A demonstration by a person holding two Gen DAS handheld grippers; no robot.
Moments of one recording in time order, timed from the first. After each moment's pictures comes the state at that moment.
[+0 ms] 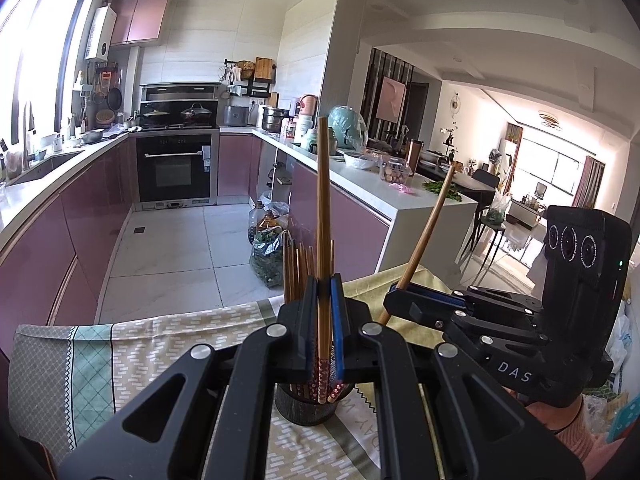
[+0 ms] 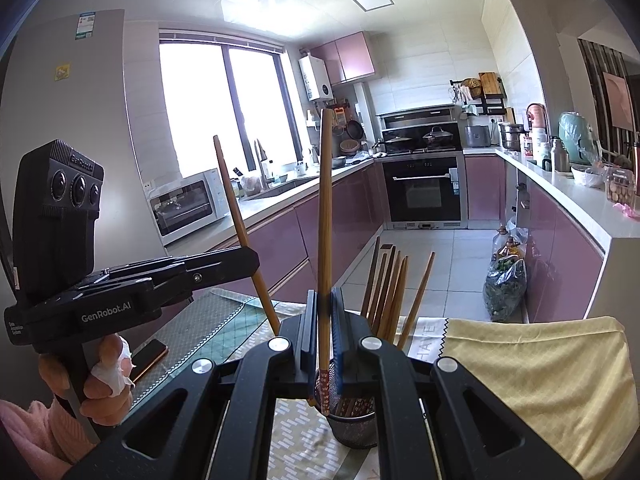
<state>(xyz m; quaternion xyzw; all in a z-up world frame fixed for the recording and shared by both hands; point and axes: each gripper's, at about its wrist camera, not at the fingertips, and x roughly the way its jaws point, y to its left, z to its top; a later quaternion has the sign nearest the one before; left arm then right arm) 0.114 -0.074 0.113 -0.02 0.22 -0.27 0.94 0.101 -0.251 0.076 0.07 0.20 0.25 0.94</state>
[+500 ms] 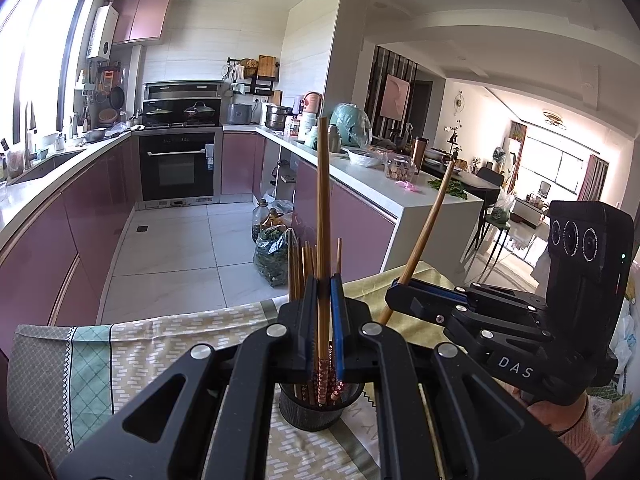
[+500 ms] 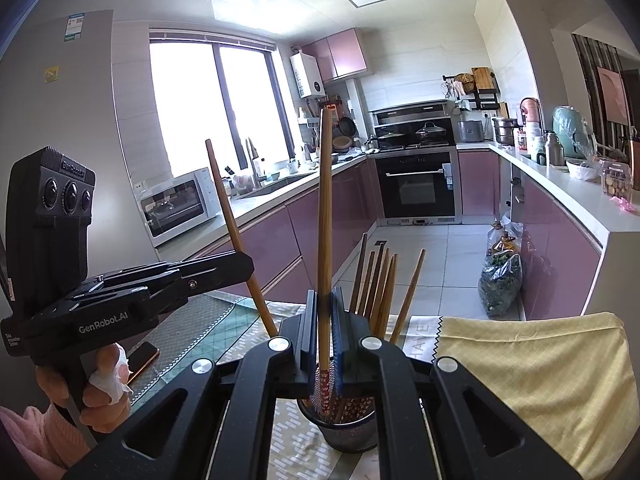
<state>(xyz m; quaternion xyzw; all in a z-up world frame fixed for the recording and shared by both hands) 0.118 -0.086 0.109 -0.01 0.23 -0.26 0.94 0.115 -0.249 0.071 0.07 0.21 0.24 0.94</state>
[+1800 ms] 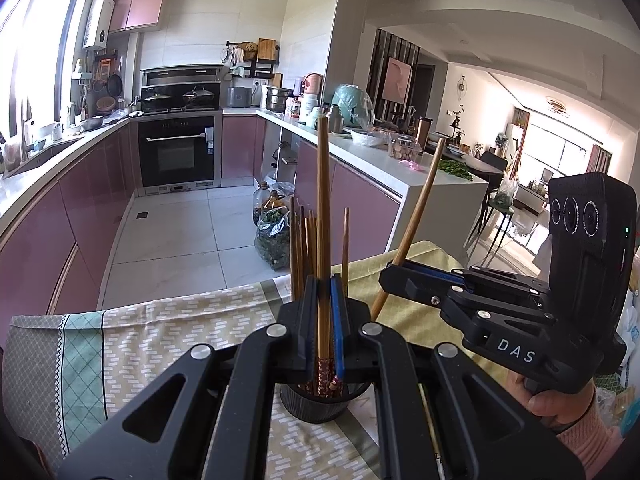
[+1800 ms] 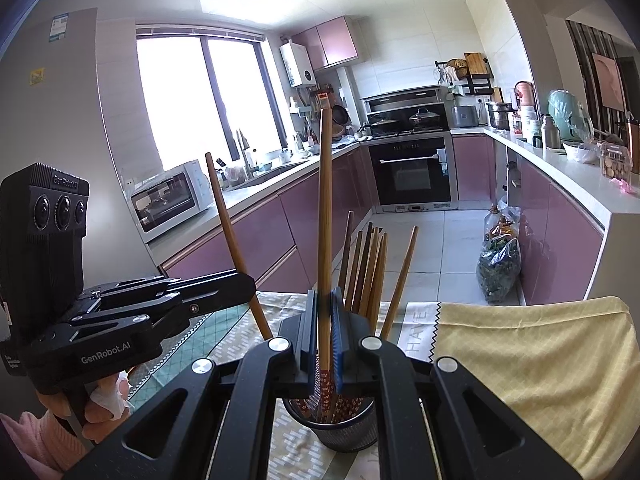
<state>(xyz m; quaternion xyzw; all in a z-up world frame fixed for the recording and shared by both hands) 0.130 -0.083 0.102 0.00 0.26 -0.26 0.93 0.135 -0.253 0.052 0.08 0.23 0.23 0.94</state>
